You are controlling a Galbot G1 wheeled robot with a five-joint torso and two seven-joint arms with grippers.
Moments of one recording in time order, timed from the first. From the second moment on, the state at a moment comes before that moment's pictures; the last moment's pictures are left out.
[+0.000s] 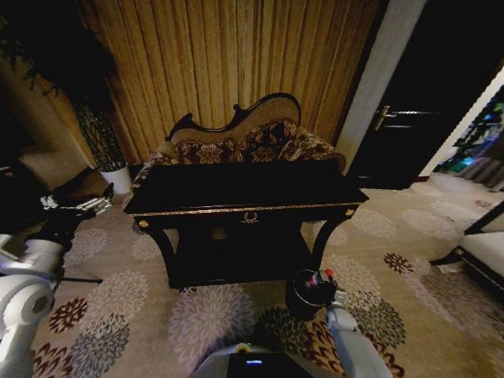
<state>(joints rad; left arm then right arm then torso) 1.55 -0.95 -1.19 -2.30 -0.75 0.29 -0.01 -1.18 1.31 0.62 1.02 0.28 0.19 0.04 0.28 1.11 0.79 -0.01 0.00</state>
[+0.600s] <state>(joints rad) 1.56 -0.96 -1.18 -2.30 -0.75 0.28 0.00 -1.21 1.30 0.63 1.07 0.30 0.17 0.05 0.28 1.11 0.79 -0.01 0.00</state>
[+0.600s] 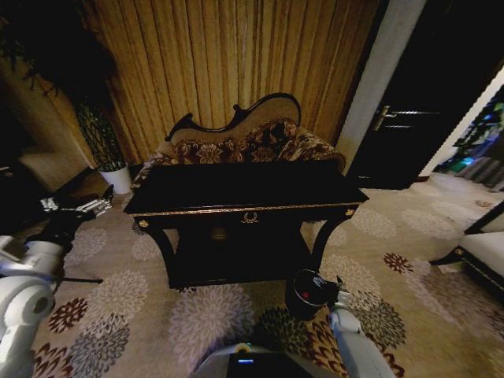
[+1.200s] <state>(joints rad) 1.55 -0.97 -1.16 -2.30 -0.74 0.28 0.00 -1.24 1.30 0.63 1.13 0.32 0.16 0.07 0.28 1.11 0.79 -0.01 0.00</state>
